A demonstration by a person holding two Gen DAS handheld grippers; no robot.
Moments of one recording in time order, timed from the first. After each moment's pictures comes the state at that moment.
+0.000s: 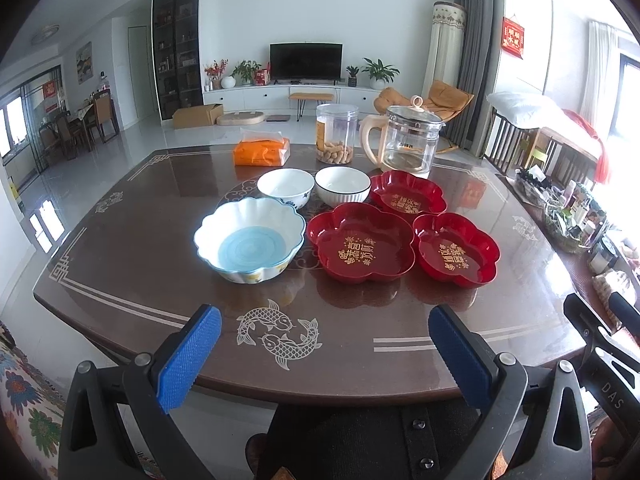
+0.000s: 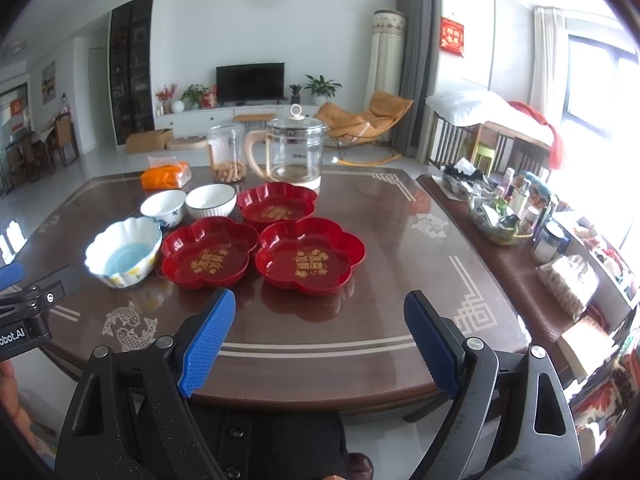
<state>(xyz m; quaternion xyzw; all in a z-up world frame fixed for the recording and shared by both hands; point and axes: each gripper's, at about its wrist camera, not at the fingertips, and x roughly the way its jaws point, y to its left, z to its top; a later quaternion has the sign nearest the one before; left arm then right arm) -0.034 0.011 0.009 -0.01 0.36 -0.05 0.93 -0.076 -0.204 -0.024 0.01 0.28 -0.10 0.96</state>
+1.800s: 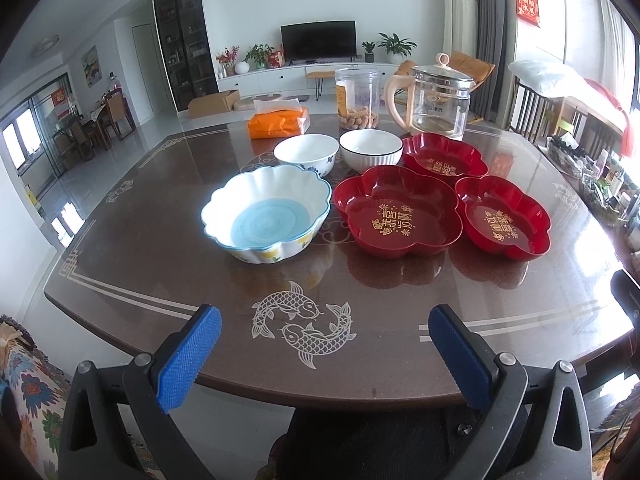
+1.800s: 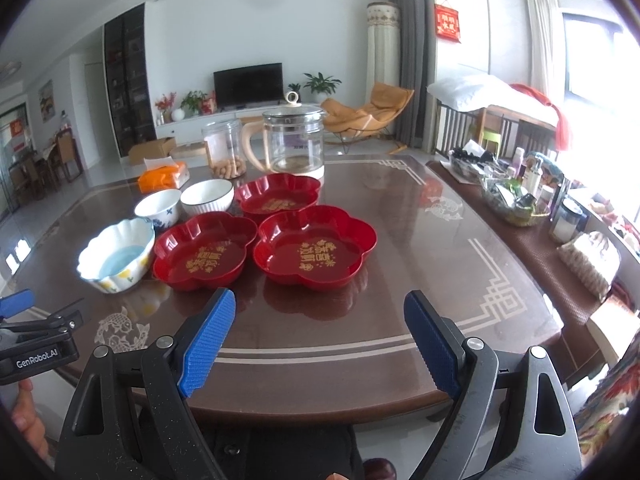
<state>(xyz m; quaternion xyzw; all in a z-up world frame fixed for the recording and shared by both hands) -0.002 0.008 -0.049 0.03 0.39 0.00 0.92 -0.059 -0.213 -0.061 0.04 0.27 -0.09 0.96</state>
